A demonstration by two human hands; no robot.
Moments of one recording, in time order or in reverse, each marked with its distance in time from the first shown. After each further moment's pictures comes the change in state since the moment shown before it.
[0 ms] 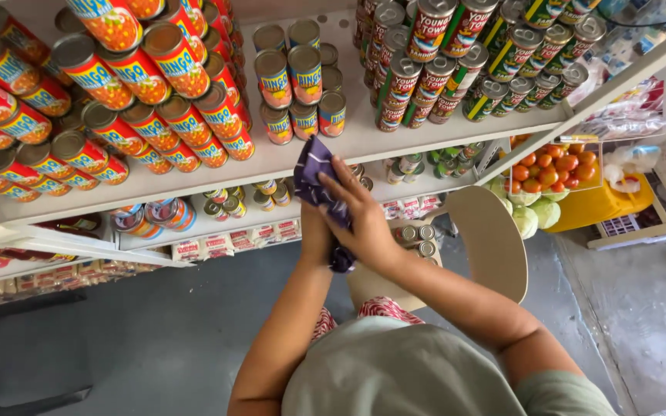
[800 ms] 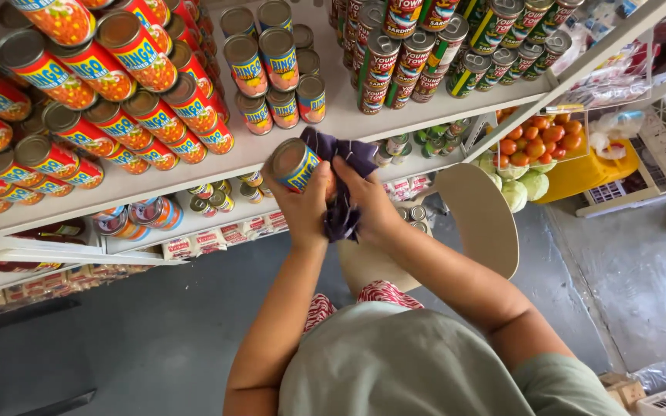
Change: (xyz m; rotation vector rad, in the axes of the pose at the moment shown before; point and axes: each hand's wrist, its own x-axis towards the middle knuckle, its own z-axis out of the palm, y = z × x) left_hand 0.006 0.006 0.006 0.207 0.002 0.581; right_hand -0.012 0.043 0.000 0.887 0.317 0.726
